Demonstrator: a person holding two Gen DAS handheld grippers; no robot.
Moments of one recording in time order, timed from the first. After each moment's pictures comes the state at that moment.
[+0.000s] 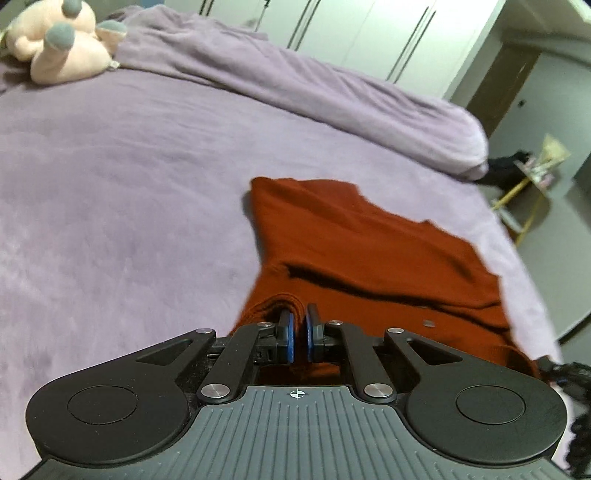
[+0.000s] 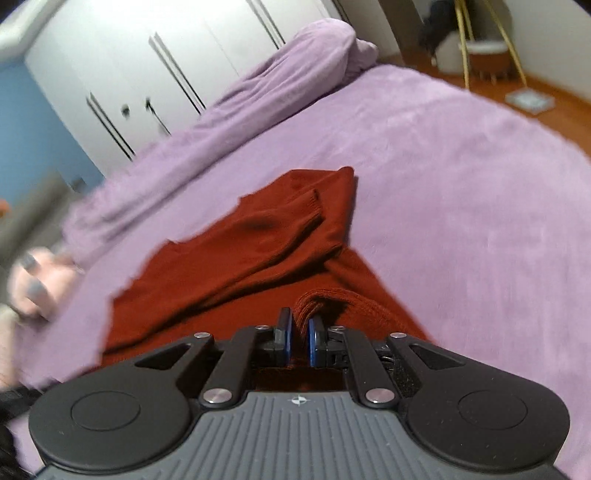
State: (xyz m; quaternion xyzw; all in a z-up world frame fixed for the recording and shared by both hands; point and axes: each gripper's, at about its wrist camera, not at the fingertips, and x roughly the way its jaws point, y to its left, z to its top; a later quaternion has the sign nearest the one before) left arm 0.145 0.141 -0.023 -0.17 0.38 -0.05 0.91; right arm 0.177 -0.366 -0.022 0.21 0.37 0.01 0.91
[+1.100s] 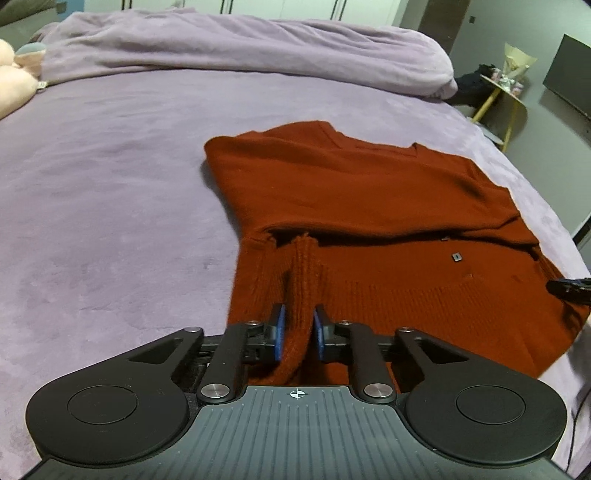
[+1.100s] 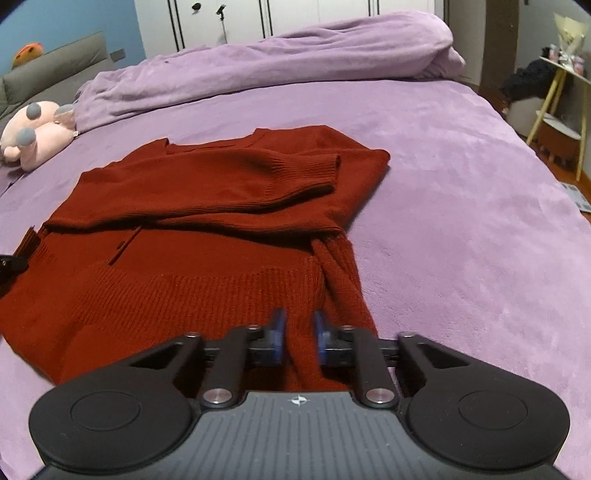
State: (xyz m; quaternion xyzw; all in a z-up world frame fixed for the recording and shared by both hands) left arm 0.183 0.126 -0.065 -0.05 0.43 -0.14 0.89; right arm 0.208 -0.362 -0.050 0.00 0.41 0.09 0.91
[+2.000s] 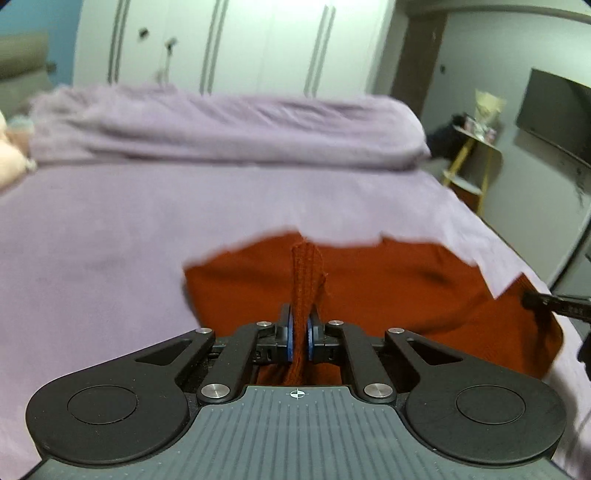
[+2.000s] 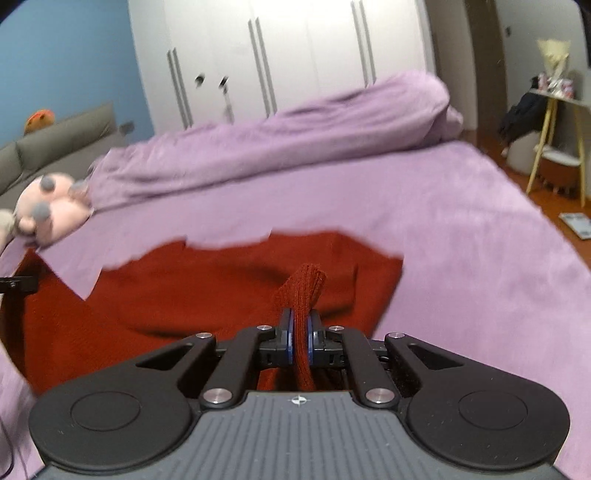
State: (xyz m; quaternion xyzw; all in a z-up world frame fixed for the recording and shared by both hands) left arm 0.204 0.116 0.011 -0.05 0.31 -0.15 0.94; right arm 0.240 -0.357 0.002 0.06 0.30 0.09 0.95
